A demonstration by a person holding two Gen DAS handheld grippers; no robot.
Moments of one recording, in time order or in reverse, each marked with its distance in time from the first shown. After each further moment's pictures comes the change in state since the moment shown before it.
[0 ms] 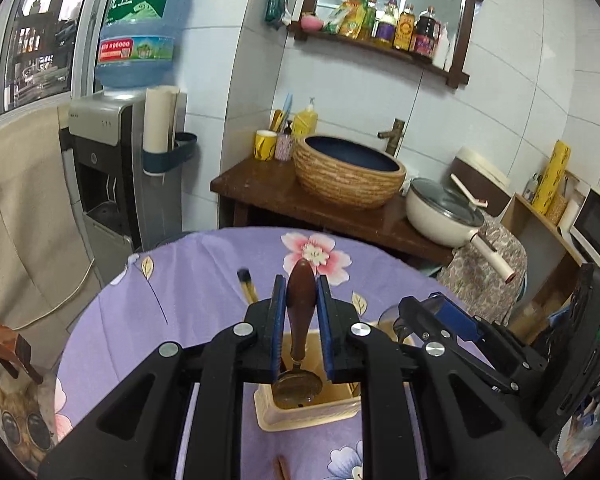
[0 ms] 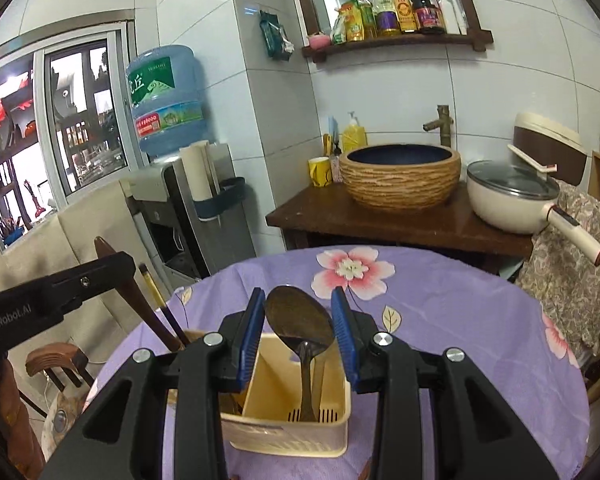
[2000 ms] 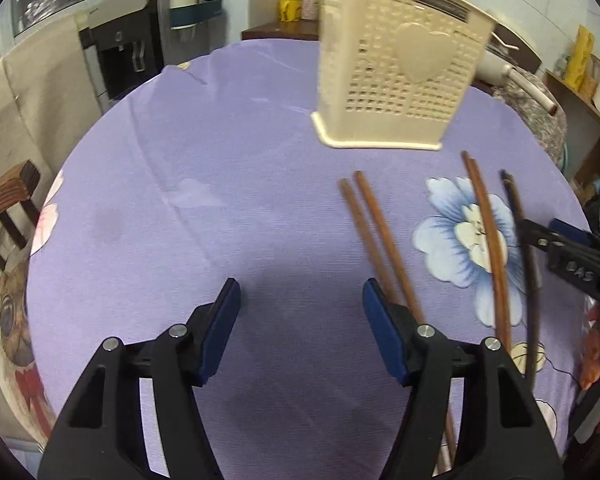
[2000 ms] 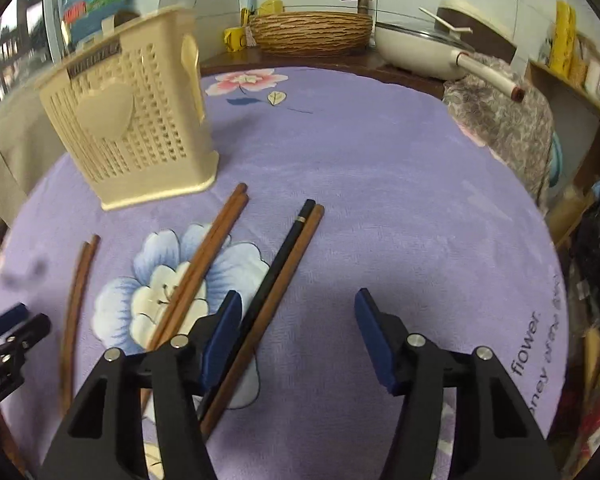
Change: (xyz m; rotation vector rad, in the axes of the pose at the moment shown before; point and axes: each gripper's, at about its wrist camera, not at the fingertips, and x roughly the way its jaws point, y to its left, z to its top) left arm -0.001 0.044 -0.241 0.052 0.350 0.141; right arm -0.041 -0.056 -0.180 0.080 0.382 -0.265
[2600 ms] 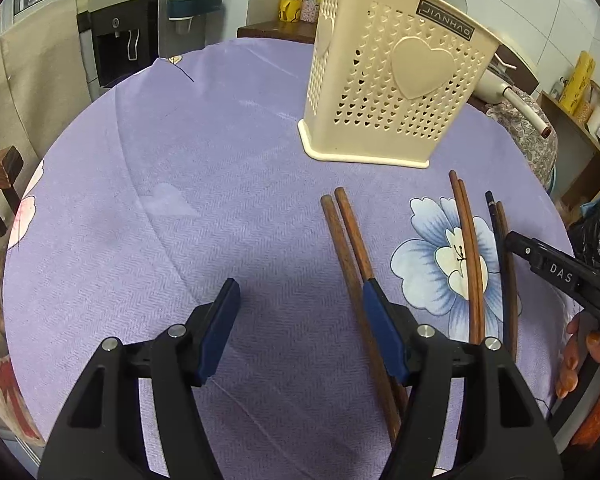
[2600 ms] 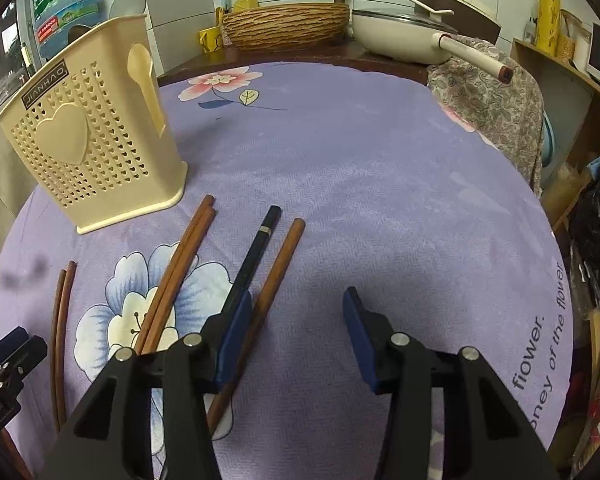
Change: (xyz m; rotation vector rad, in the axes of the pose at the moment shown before) left arm 0.005 -0.012 0.009 -0.037 -0.003 -0.071; right arm 0.020 -0.012 0.011 0.047 0.023 -0.055
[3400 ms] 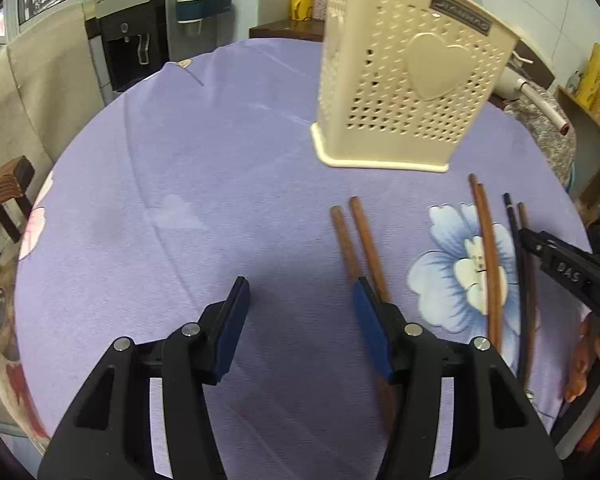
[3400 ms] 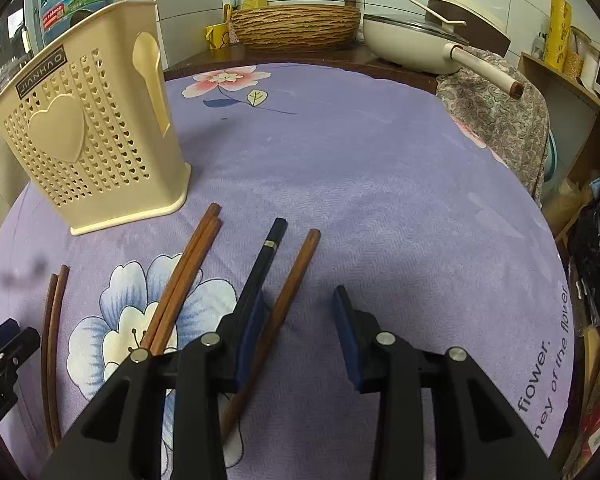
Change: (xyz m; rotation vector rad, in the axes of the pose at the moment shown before) left arm 0.012 -0.002 0.014 0.011 0.011 0.095; right arm 0.009 0.010 0.008 -0.050 -0.007 -0.016
